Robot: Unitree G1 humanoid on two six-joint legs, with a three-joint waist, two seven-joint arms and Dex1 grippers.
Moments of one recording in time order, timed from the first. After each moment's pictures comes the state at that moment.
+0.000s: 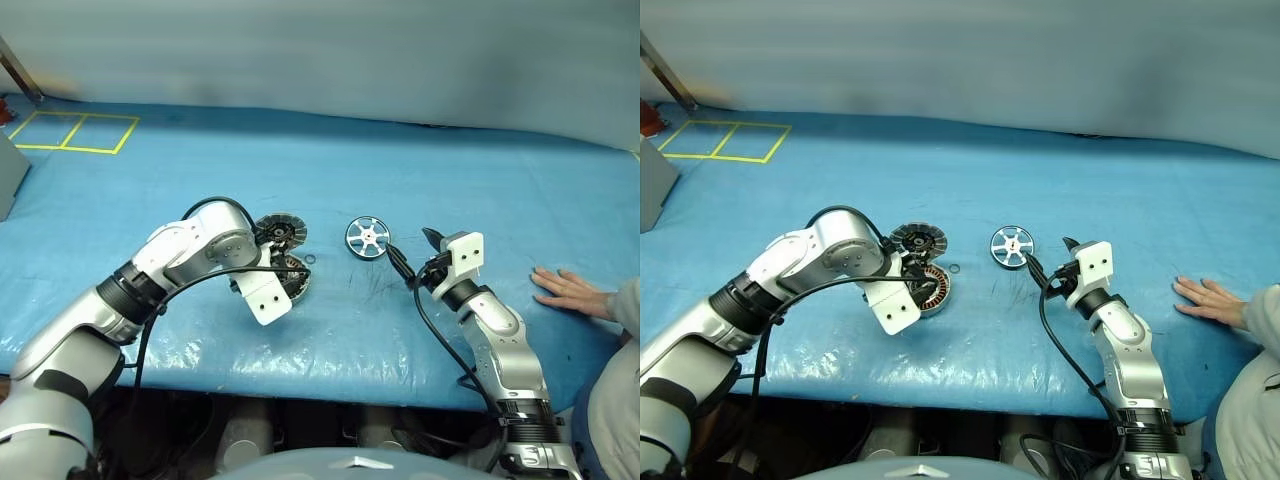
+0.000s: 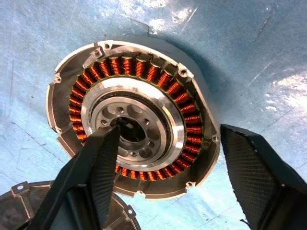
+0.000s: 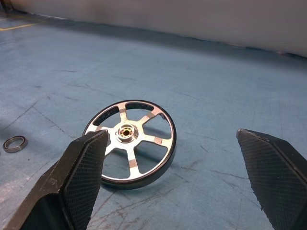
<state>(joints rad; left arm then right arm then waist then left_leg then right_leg) -0.80 0.71 -0.68 0.04 0.54 -0.38 -1.45 -0.07 -0.31 -0.10 0.00 0.25 0.07 0.48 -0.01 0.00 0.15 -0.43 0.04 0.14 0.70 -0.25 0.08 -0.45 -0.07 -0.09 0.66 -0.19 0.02</state>
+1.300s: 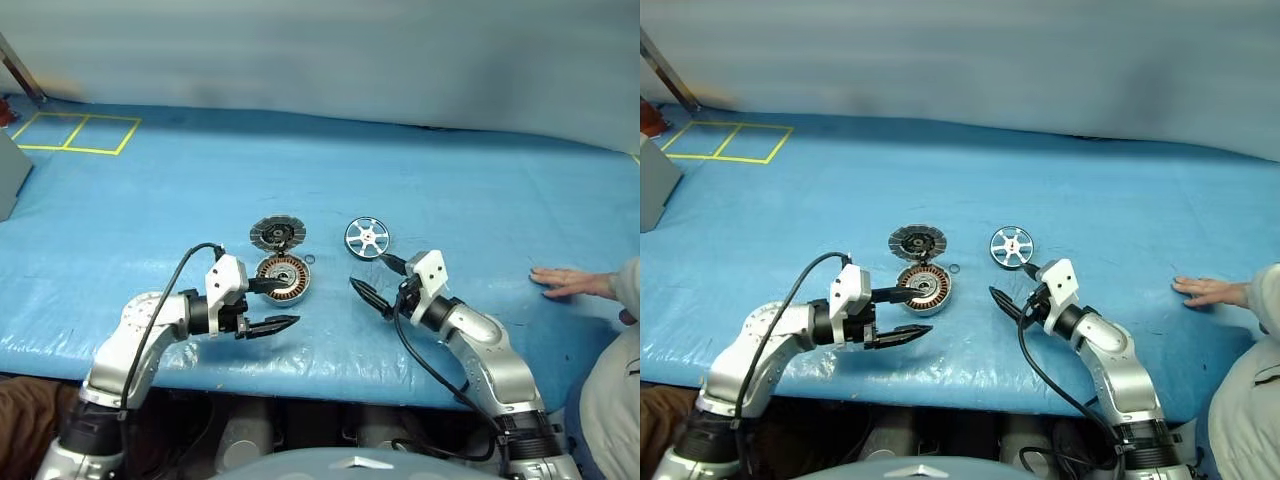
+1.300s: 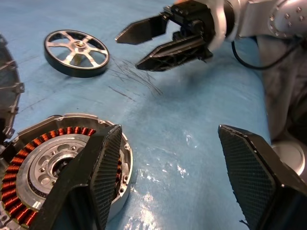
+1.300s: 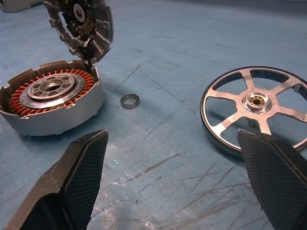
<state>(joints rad) -0.01 0.50 -0.07 -0.24 -0.33 0.31 -1.04 -0.02 -0.35 0.06 -0.08 0.27 0.18 0.66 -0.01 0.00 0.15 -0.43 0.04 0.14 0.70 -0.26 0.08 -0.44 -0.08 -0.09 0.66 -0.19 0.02</state>
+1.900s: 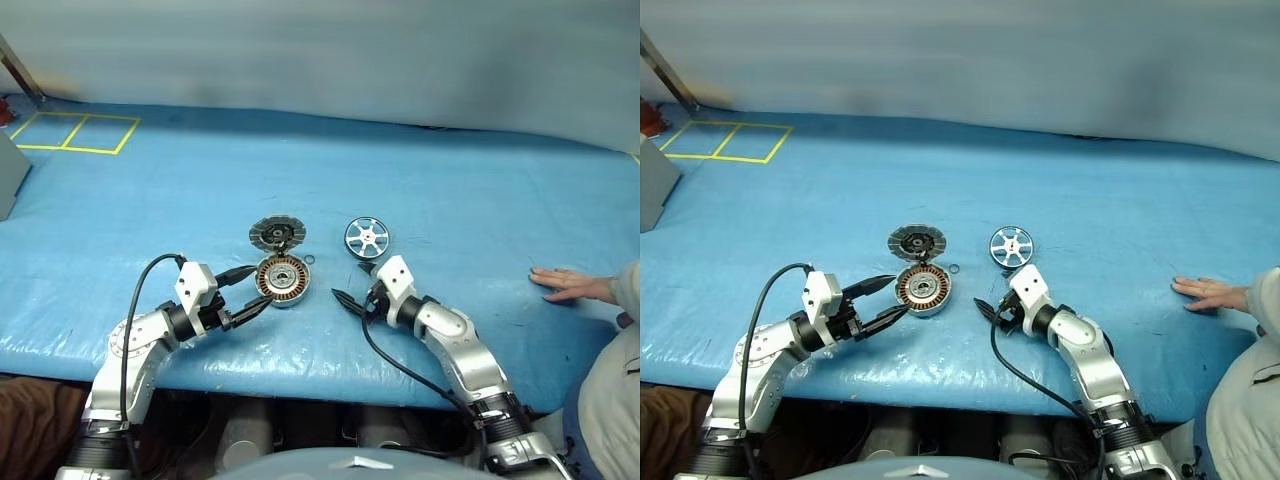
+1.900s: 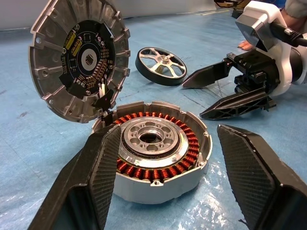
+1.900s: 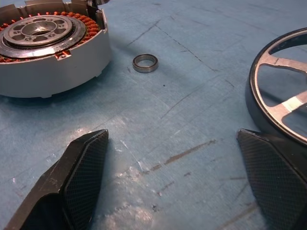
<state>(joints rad) 0.05 0.44 0.03 -0.08 -0.36 0.03 -0.96 -0.12 -0.29 0.19 0.09 0.12 0.14 0.62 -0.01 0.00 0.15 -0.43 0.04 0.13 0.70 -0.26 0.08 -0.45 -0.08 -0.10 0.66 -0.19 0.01</state>
